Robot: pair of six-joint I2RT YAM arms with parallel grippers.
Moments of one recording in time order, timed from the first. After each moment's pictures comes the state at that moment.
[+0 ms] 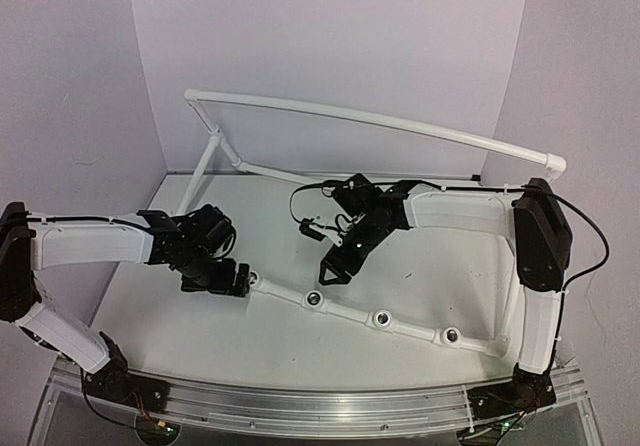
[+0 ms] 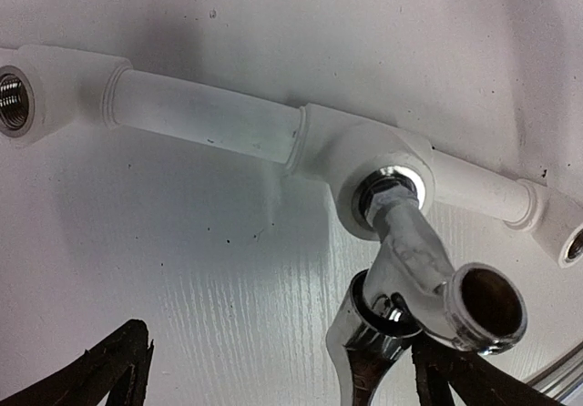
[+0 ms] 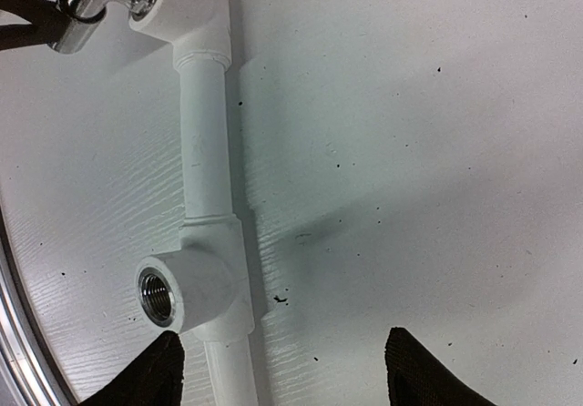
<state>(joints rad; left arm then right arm) -0.78 1.43 0.89 -0.63 -0.10 -0.65 0.82 2.00 1.56 -0.66 -0.26 -0.24</state>
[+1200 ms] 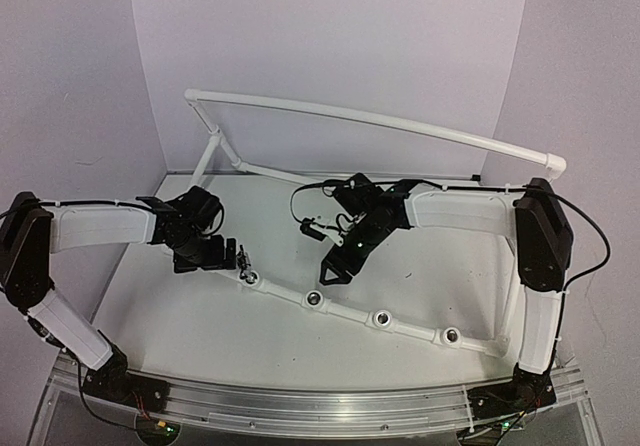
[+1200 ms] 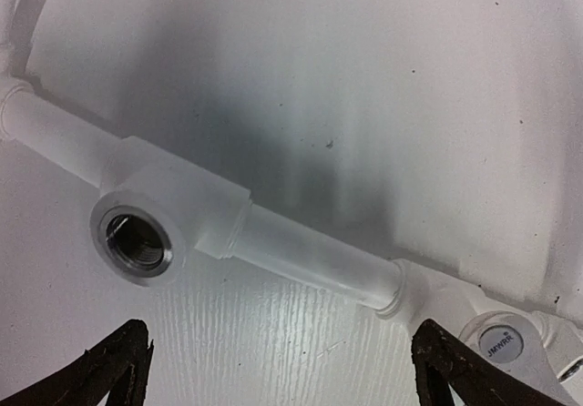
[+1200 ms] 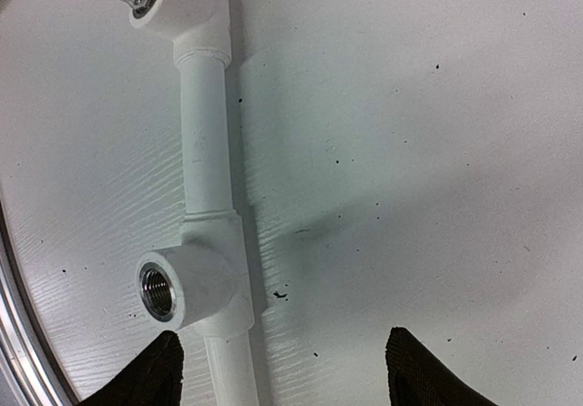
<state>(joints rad) -0.59 1.51 0.94 -0.55 -0.14 -0.64 0.82 2.00 1.56 -0.67 -0.26 -0.24</state>
